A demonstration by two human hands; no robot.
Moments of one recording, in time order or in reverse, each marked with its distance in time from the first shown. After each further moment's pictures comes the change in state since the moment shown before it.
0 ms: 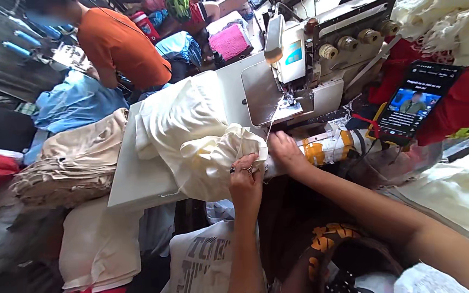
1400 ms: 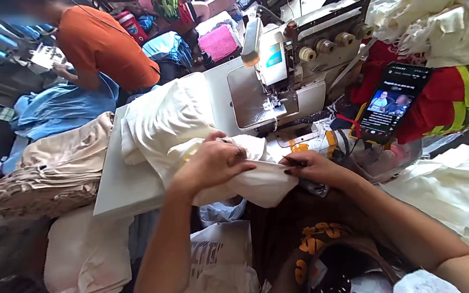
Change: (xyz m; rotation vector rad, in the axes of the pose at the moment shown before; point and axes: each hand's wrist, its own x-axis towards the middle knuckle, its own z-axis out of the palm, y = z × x) left_hand 0.126 0.002 -0.062 -0.020 -0.766 0.699; right_hand -0.038 0.023 -0.113 0.913 -0.463 0.159
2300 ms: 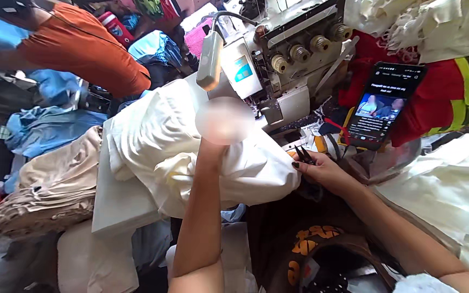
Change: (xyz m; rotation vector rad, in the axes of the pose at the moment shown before) left_hand 0.122 -0.028 0.027 -0.120 0.260 -0.601; right_hand -0.025 0.024 -0.027 0.390 0.283 0.228
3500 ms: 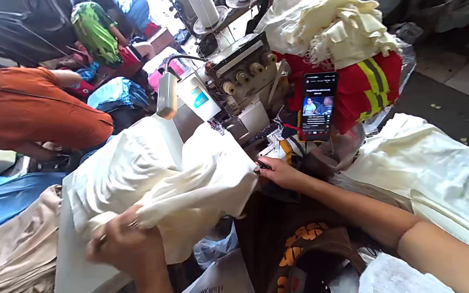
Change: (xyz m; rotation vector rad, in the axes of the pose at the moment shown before) left_hand -0.169 -0.104 -0.039 0.561 0.584 -0.034; right_hand 0.015 0.011 0.021 -0.455 0.102 -0.157
